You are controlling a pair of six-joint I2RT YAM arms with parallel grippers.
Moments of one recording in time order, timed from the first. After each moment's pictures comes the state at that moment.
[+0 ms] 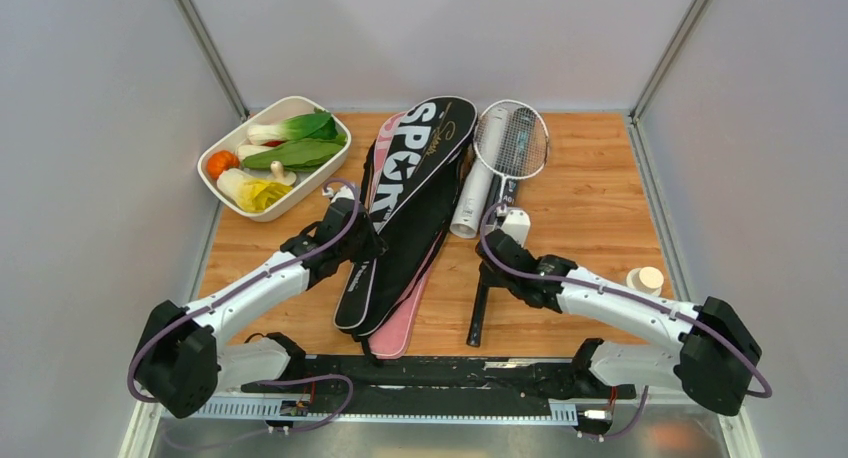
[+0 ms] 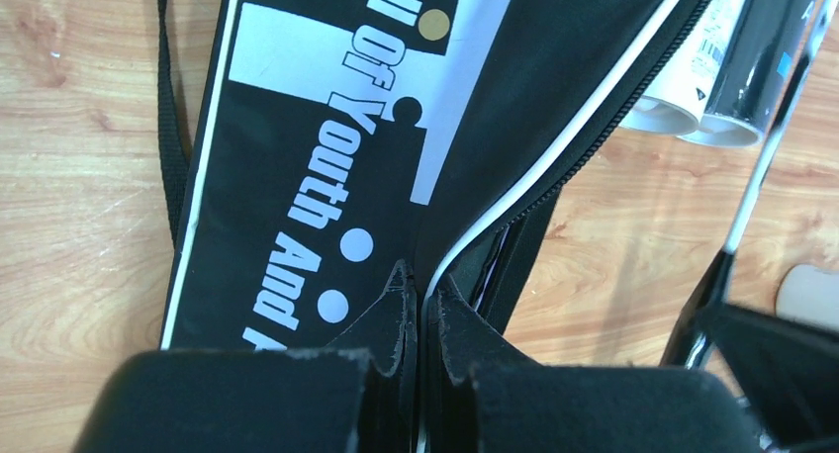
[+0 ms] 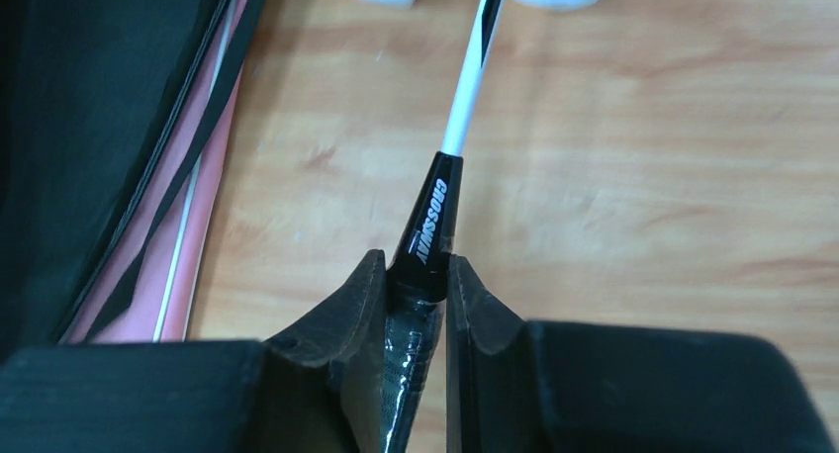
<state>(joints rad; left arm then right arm) -0.59 1.16 0.69 -0.28 -0.09 -0.80 0.87 1.17 0.69 -0.39 0.43 0.78</state>
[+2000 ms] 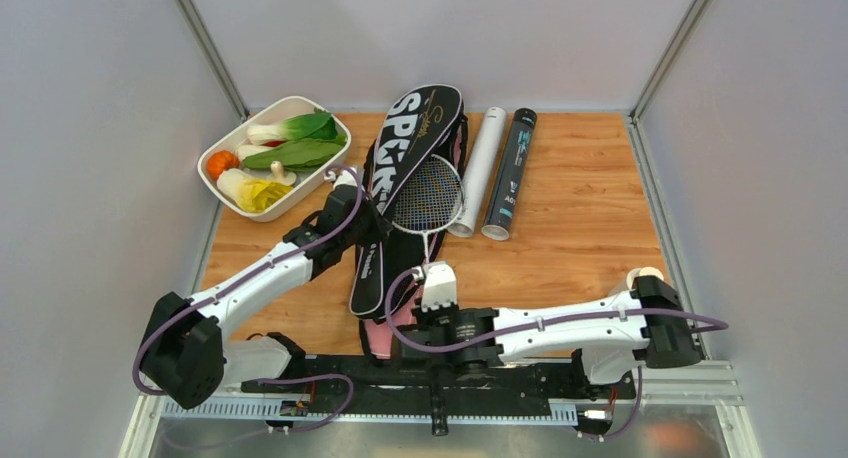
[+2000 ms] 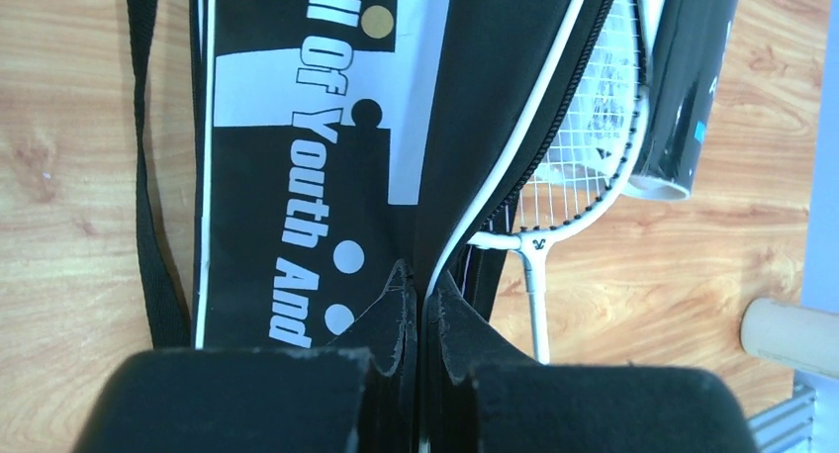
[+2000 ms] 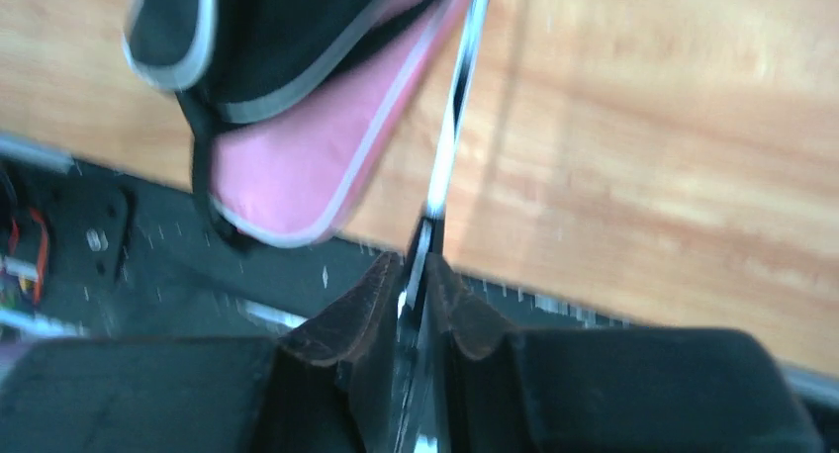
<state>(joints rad) -0.59 1.22 0.76 -0.18 -0.11 -0.76 1.63 1.48 1.19 -1.01 0.70 1.32</state>
